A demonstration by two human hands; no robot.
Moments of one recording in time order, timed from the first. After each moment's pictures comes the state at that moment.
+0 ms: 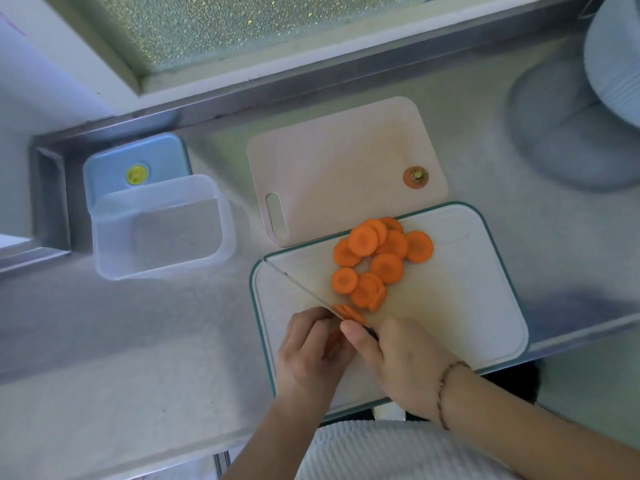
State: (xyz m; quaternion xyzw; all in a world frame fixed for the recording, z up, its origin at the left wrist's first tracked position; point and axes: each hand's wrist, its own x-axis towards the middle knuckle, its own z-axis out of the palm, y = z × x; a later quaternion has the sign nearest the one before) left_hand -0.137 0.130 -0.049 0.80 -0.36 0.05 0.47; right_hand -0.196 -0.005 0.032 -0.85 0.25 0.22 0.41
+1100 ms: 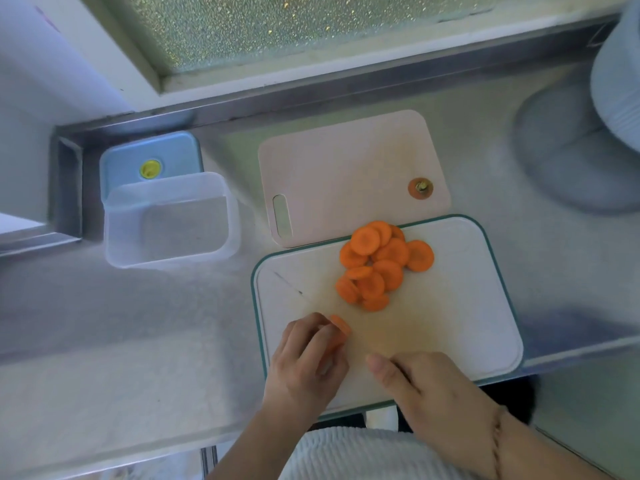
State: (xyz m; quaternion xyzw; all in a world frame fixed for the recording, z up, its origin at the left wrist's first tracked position) left_hand -0.141 0.143 -0.046 0.81 -0.40 0.03 0.42; right_hand -0.230 -0.019 0.057 -0.81 0.25 0.21 0.49
